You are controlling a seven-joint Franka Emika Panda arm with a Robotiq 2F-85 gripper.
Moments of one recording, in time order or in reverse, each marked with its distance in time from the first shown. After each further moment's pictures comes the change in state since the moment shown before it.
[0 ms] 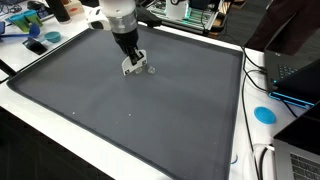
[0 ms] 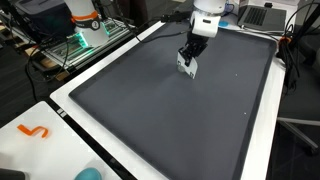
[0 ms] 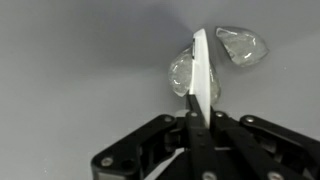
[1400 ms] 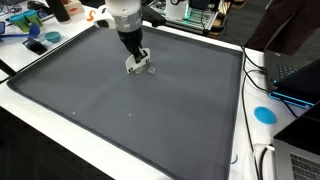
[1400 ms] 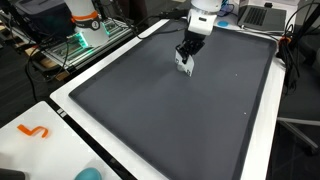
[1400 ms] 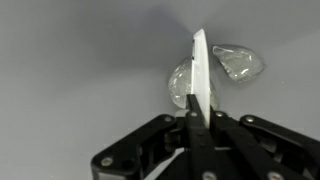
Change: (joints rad) arm 0.013 -0.026 0.002 -0.040 -0.001 -0.007 0.060
